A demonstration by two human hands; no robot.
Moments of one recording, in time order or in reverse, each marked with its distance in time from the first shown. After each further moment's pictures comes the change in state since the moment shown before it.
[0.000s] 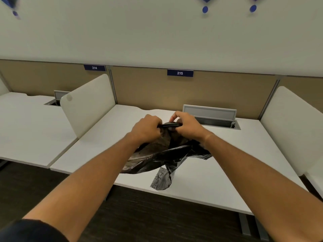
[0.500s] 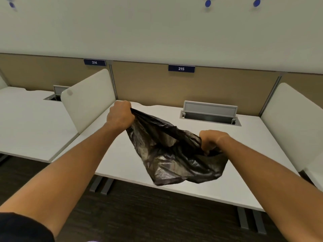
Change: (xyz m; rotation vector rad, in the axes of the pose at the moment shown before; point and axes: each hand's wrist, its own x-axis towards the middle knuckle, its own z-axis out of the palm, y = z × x) left_hand -0.008 -0.069 -0.035 0.040 0.236 -0.380; right_hand -0.025 0.040 -0.011 -0.793 -0.400 0.447
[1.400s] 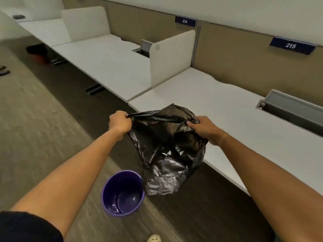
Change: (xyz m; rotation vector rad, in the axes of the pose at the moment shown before) left_hand -0.189 -0.216 -0.003 -0.341 0.065 -0.816; right_hand -0.001 -0.220 0.080 0.934 -0.200 -0.538
